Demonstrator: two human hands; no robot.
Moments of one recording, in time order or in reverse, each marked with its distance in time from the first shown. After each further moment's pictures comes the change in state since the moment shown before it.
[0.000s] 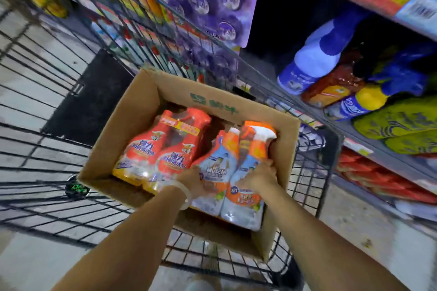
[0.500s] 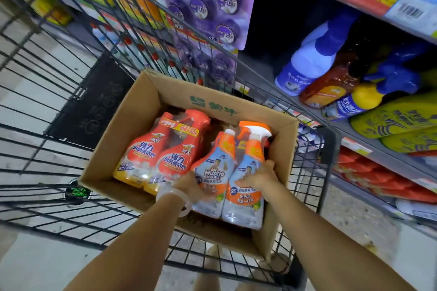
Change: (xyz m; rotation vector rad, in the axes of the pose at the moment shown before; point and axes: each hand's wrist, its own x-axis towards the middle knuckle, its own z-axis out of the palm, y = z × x) left_hand -0.004 -0.011 0.004 -0.142 -0.015 -0.035; right_hand 0.000 0.011 -0.007 0.454 -0.082 0.022
